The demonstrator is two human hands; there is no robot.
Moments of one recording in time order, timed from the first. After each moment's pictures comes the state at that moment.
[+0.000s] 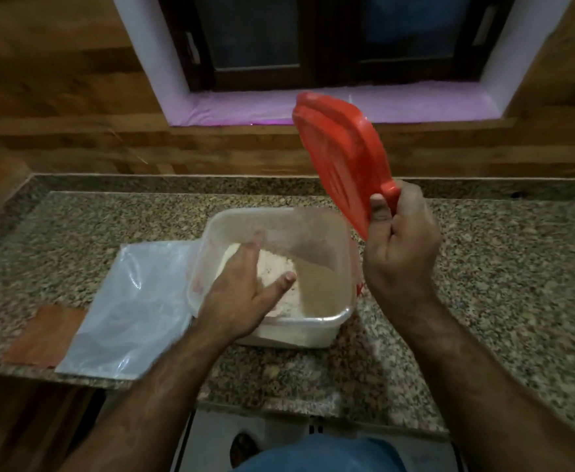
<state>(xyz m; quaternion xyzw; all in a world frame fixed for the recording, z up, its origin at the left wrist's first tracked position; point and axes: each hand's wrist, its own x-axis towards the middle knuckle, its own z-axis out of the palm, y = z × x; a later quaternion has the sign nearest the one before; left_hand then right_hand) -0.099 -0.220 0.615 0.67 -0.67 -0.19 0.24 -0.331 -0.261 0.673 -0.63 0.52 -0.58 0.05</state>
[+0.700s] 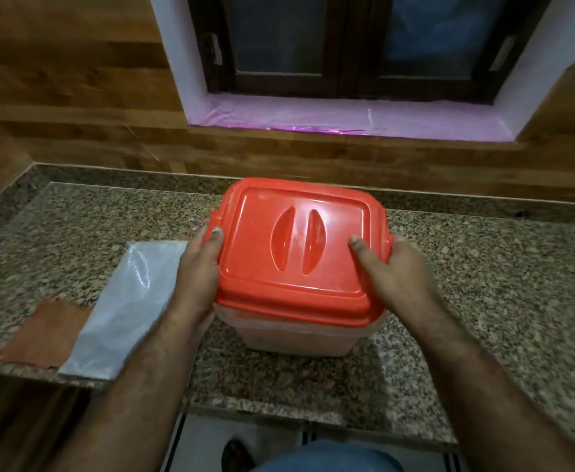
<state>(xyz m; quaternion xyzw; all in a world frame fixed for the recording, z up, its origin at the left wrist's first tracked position) -0.022 -0.236 0.636 0.59 -0.30 -0.45 0.60 -0.303 -0.275 0.649 -0.59 0.72 -0.27 0.24</state>
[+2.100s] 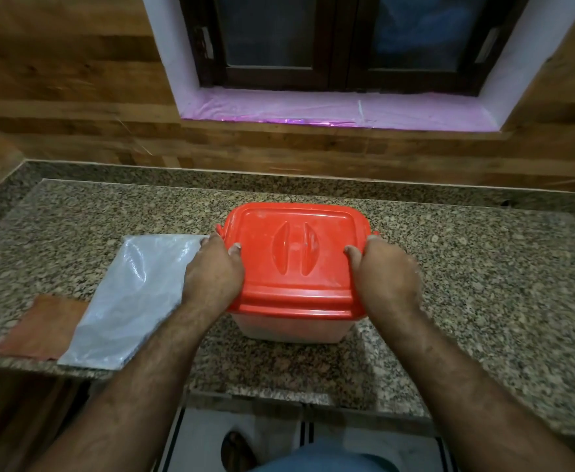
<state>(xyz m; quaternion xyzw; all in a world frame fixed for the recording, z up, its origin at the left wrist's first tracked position) -0.045 -0.229 0.644 0.83 -0.50 -0.17 0.17 -0.282 -0.245 0.652 -0.62 0.77 -0.13 0.06</state>
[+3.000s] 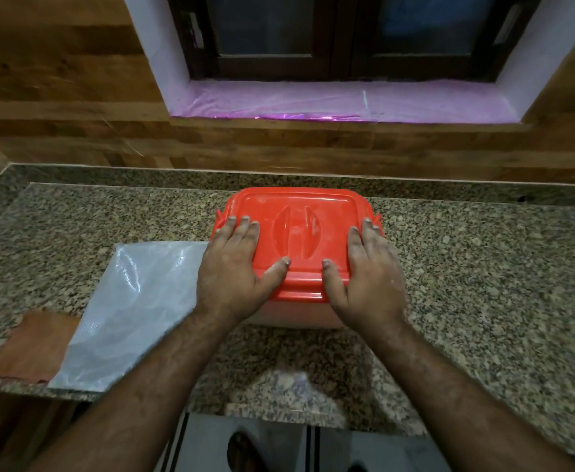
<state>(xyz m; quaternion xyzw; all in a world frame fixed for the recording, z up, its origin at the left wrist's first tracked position) -0.047 -0.267 0.611 0.69 -0.70 0.01 0.18 -0.273 -0.274 0.602 -0.73 0.65 -0.20 0.04</state>
